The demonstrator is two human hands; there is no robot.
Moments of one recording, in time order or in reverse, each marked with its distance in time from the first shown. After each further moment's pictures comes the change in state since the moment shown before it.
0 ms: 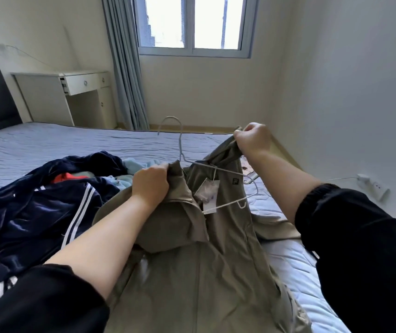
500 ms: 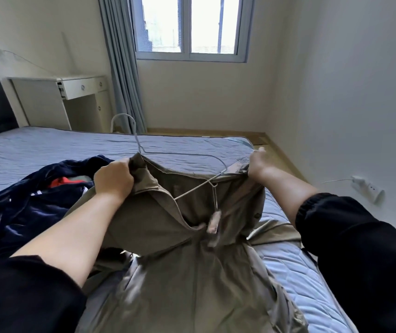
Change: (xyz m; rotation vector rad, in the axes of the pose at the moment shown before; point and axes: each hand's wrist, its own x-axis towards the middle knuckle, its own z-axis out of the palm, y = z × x) left_hand 0.013 -0.064 -0.019 0.032 0.011 -0.244; right_hand -0.004 0.050 -0.027 -0.853 -0.391 -0.147
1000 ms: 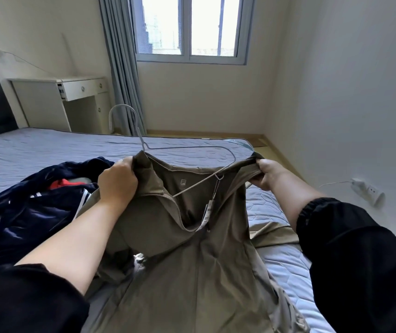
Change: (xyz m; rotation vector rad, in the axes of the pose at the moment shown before) left_hand -0.006 0.006 0.004 -0.157 0.198 0.034; right_hand 0.013 0.007 0.005 1.590 -0.253 0.786
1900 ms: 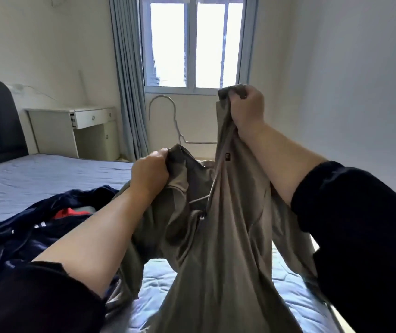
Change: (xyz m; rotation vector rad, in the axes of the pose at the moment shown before) left_hand 0.076 0.073 -0.037 -0.063 -0.030 0.218; right_hand -0.118 -0.125 0.117 -0.227 -0.007 -1.124
